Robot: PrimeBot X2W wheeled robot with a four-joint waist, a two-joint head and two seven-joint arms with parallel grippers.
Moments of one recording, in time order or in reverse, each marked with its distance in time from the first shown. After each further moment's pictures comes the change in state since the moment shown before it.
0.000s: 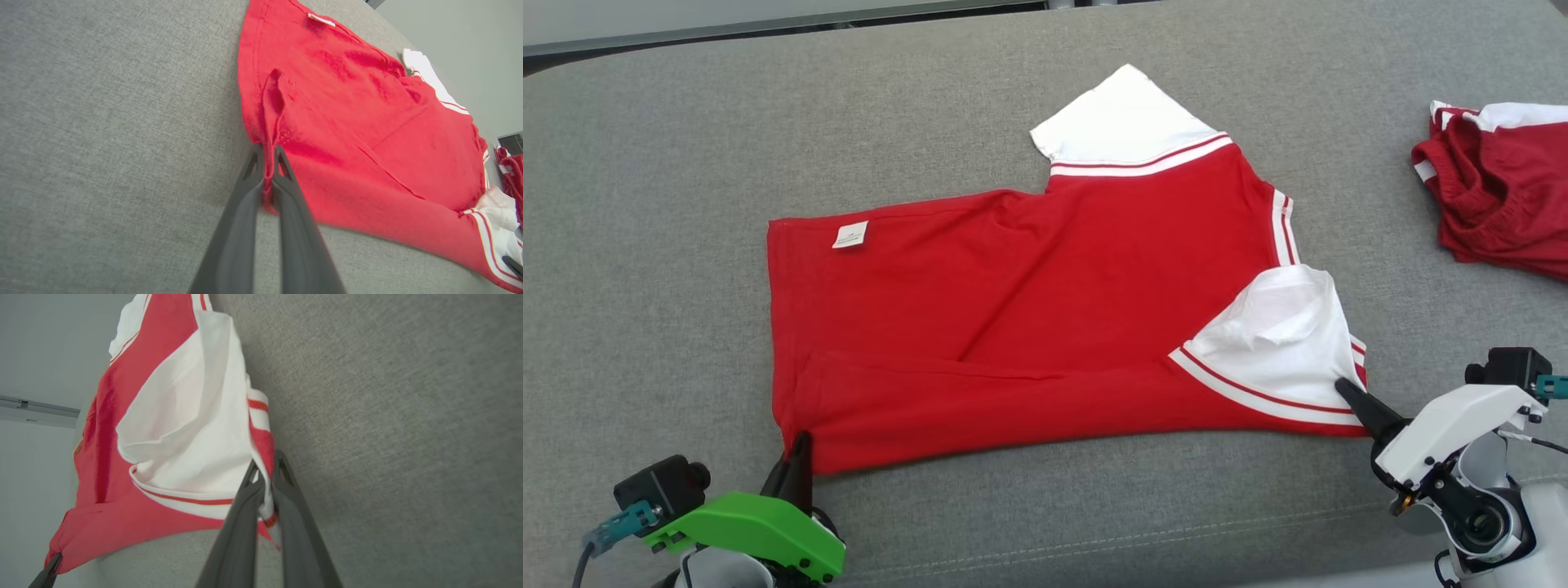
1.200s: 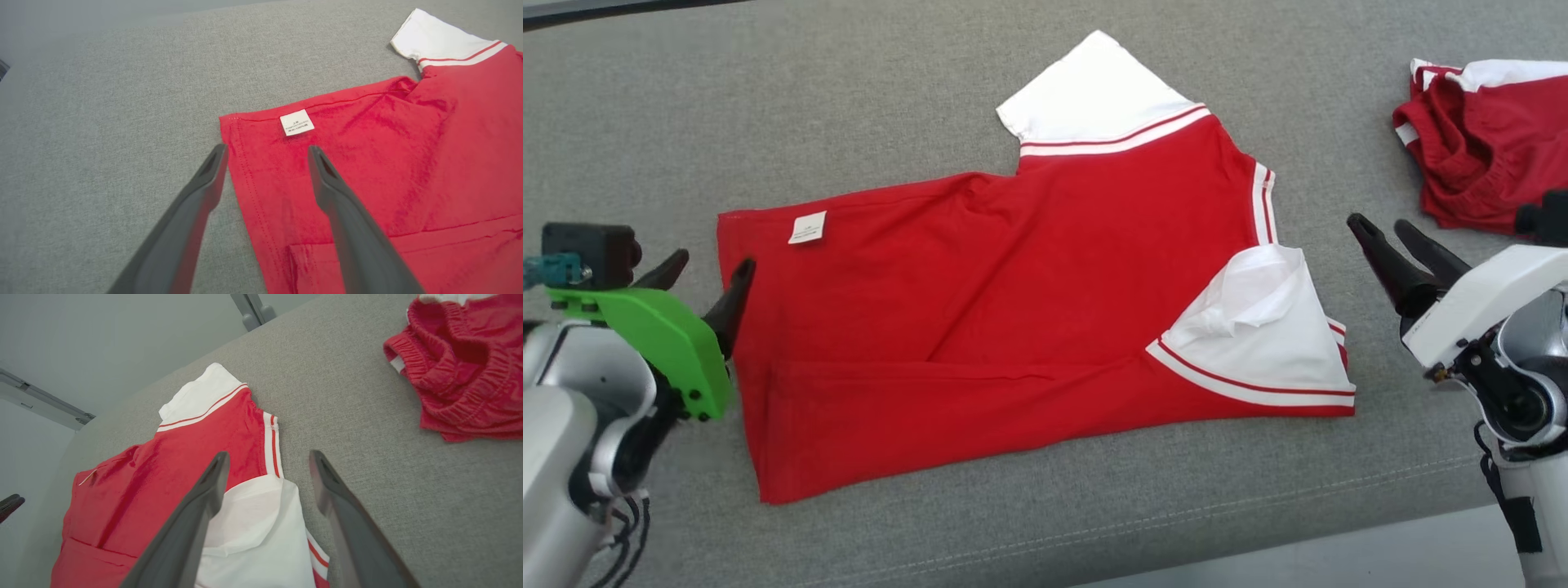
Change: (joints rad) left arm -0.476 0.281 -0.147 0.138 0.223 -0.200 0.318; right arm -0.166 -0.094 0.038 -0.206 -0.133 0.000 0.006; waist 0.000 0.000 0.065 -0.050
